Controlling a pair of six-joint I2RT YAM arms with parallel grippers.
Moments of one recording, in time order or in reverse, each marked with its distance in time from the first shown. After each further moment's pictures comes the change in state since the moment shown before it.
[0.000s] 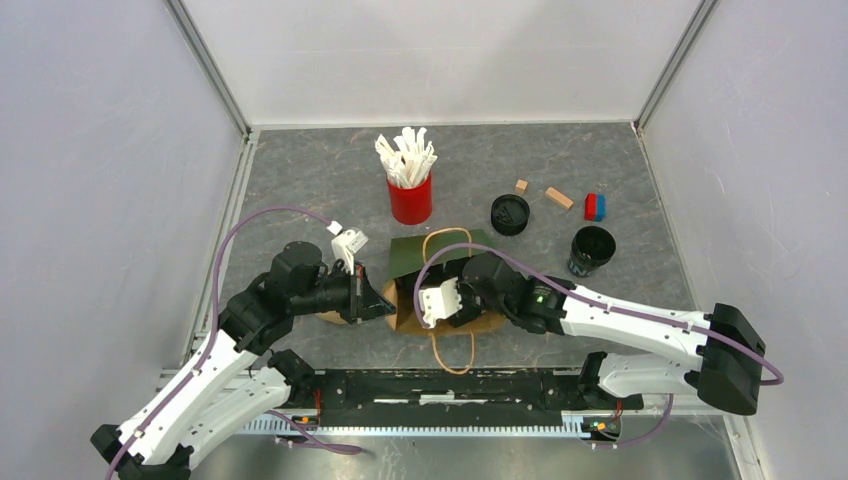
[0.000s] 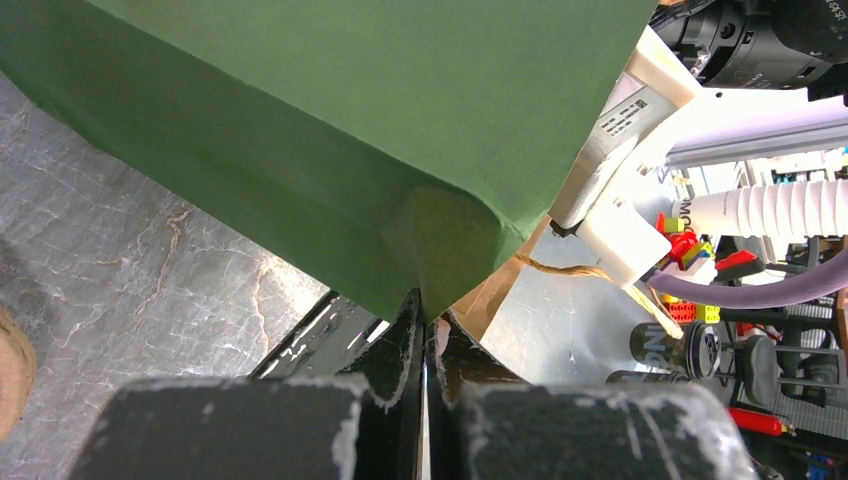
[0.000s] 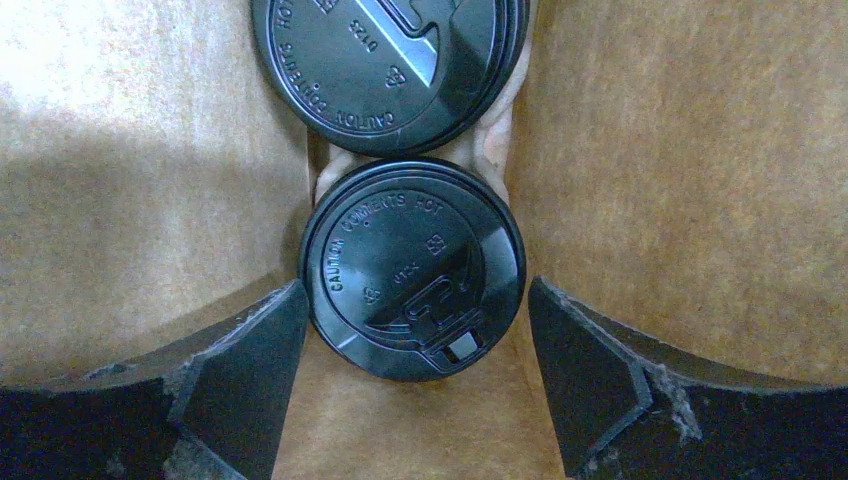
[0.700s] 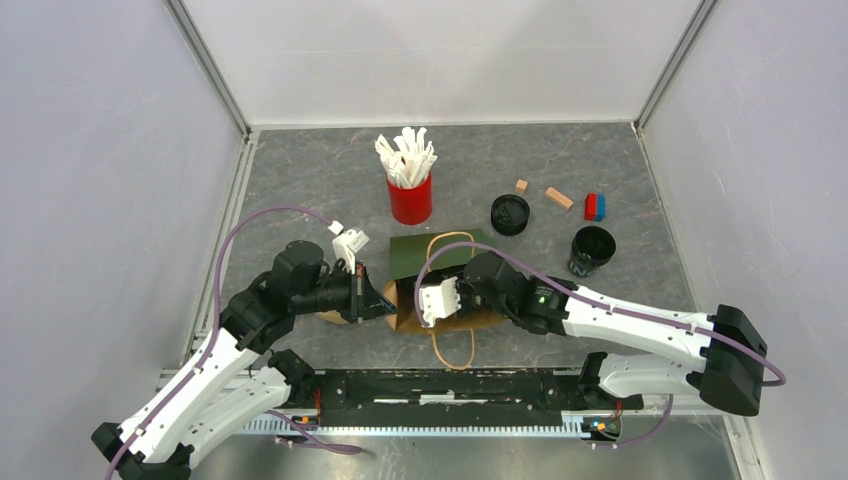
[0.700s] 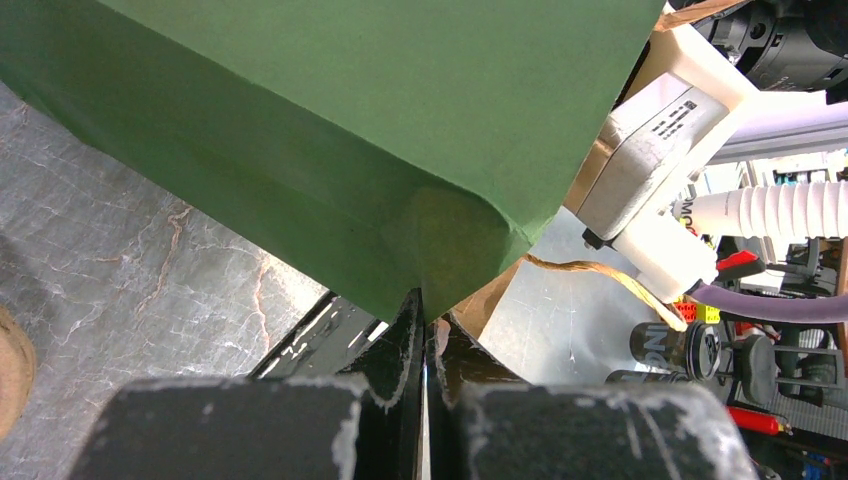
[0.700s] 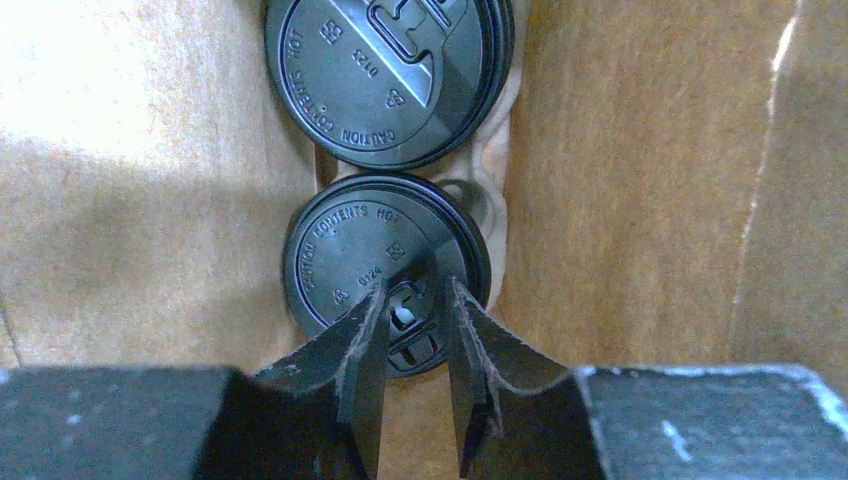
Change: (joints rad) left arm 0.000 0.008 0.000 -0.001 0.000 -0.001; right arm 0.009 -0.012 0.005 0.008 -0.023 0.032
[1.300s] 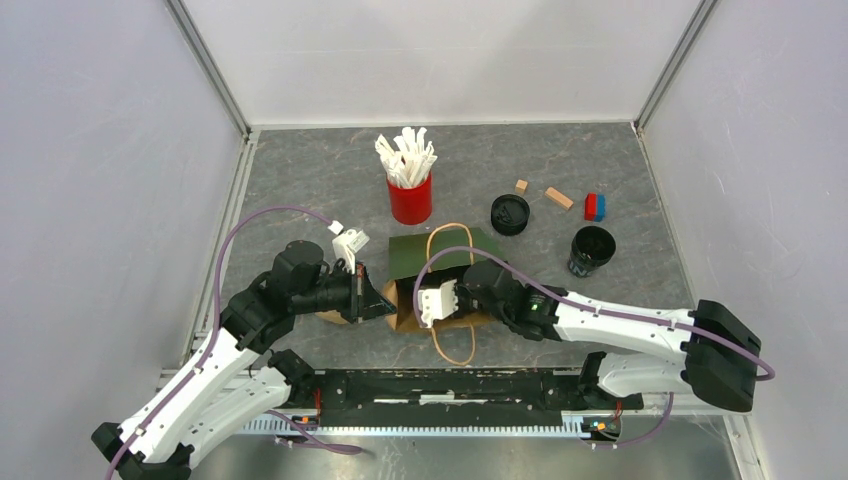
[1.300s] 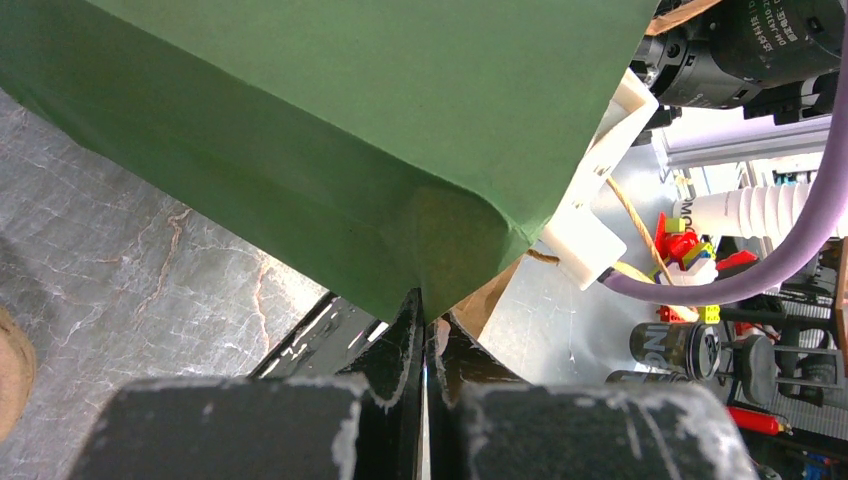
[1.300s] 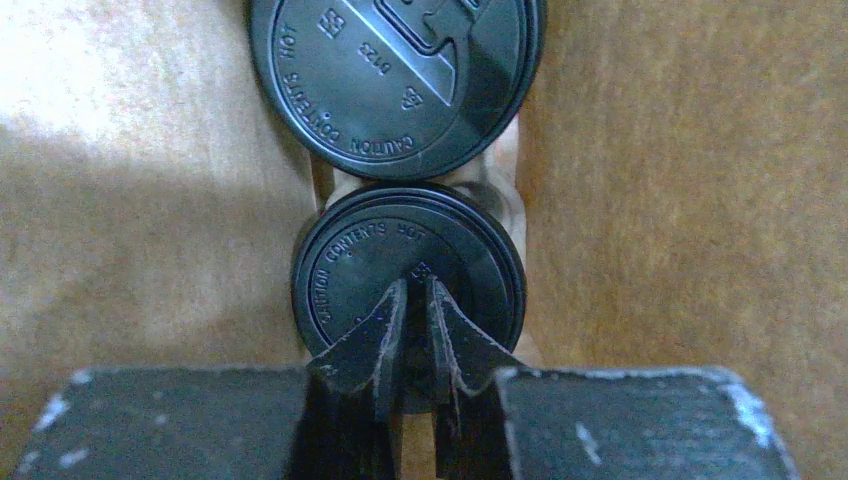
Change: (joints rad) left arm 0.000 0.000 0.000 0.002 0.001 0.000; right arm -0.004 0.039 -0.116 0.204 0.041 0.006
